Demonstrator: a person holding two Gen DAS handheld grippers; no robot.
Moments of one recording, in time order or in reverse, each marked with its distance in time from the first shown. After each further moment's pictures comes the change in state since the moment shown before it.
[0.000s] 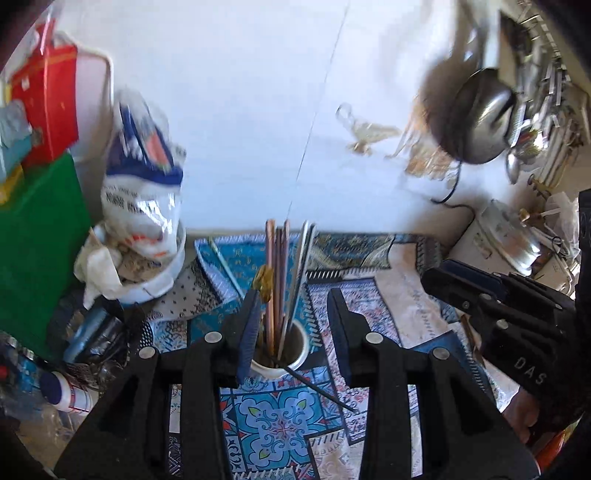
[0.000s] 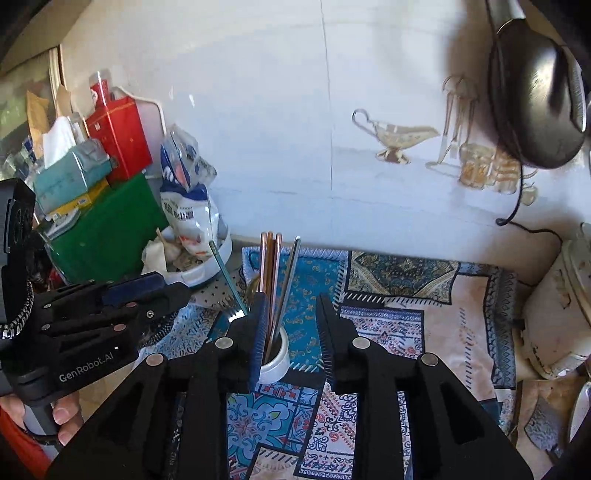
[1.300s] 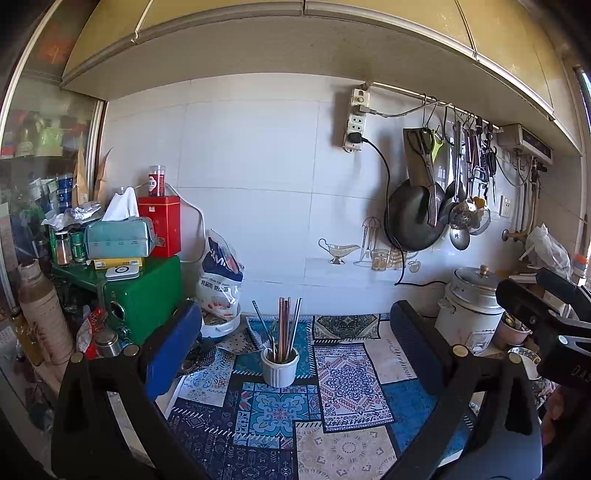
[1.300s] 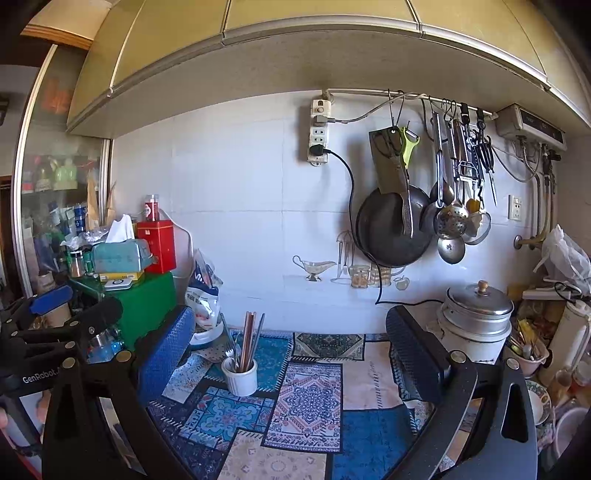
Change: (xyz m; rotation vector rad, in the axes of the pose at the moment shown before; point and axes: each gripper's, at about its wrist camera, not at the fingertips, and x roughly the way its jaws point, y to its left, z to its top) left arm -0.268 -0.132 -0.142 0.049 -0.516 0.228; right arm -0.289 0.011 -0.120 -0.035 -0.530 -0.158
